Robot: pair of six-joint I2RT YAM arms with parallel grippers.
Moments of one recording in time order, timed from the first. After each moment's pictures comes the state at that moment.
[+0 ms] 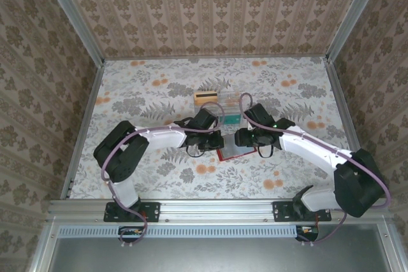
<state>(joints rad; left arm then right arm) -0.86 1.76 0.95 -0.17 0.32 -0.86 0.58 1.37 0.86 -0.57 -0.05 0.51</state>
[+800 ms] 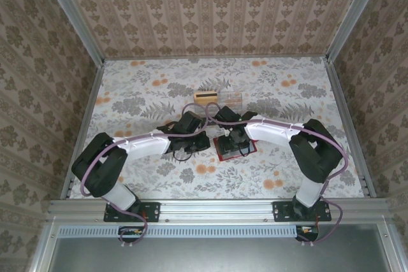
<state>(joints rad) -0.80 1.56 0.79 -0.19 0.22 -0.89 0.72 1.76 1.09 -0.68 -0.03 0.41</state>
